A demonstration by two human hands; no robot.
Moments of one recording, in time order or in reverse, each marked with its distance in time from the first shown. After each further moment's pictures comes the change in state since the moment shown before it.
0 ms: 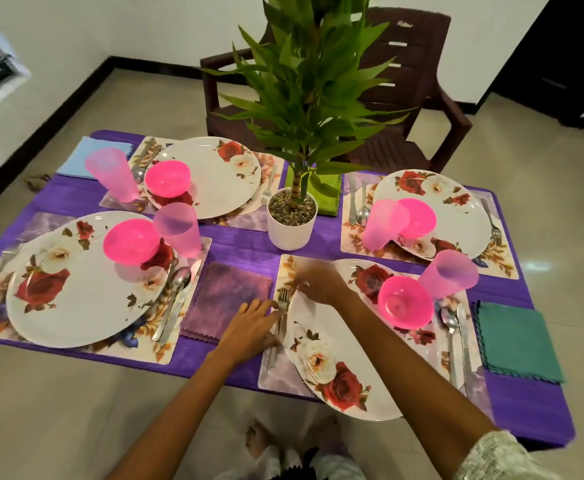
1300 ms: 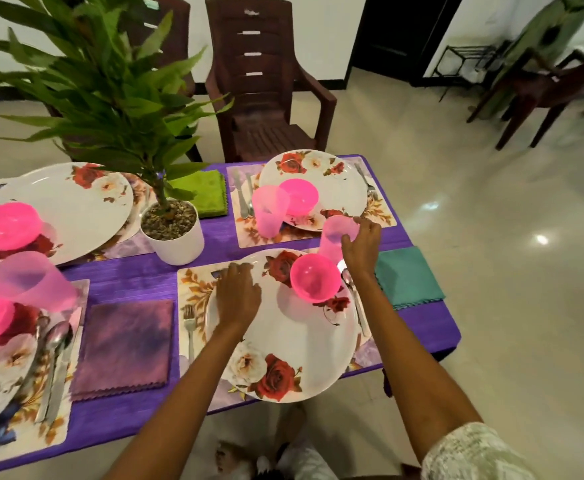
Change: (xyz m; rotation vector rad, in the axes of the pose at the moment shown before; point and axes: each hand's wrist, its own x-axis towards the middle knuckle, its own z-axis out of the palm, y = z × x) left_hand 0.132 0.119 -0.024 -0.367 0.019 -0.352; right_hand -0.147 0.168 -0.029 0.575 0.929 0.946
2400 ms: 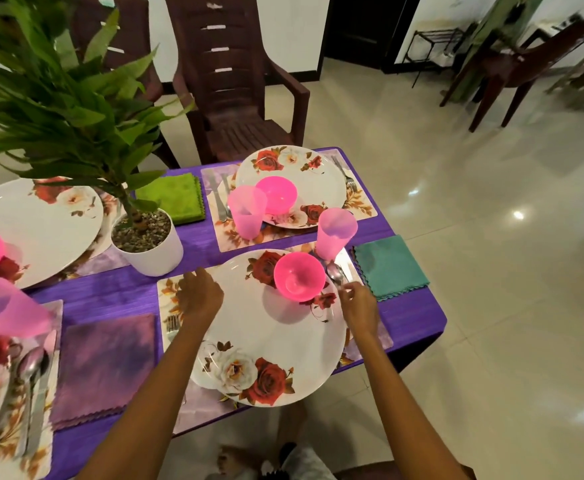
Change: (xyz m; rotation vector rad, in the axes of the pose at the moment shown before) left_hand 0.037 -0.029 0.002 0.075 -0.140 -0.260; right_hand -0.089 0.078 -0.009 -0.048 -0.133 0.216
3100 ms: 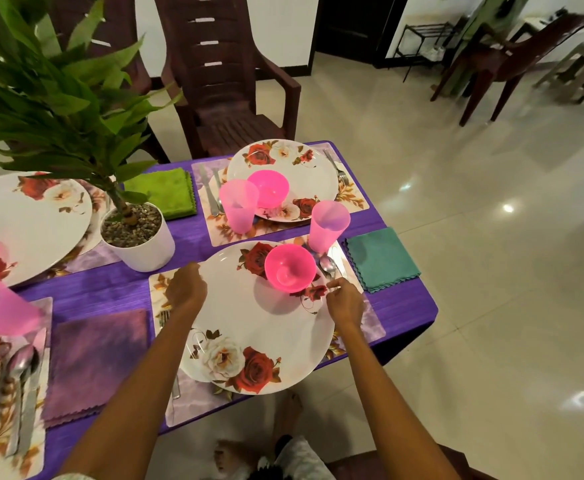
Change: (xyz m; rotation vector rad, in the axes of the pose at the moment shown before) left_hand 0.009 -0.006 -0.001 -0.059 0.011 0.004; right_hand -0.003 -0.002 0.014 -0.053 -0.024 0.099
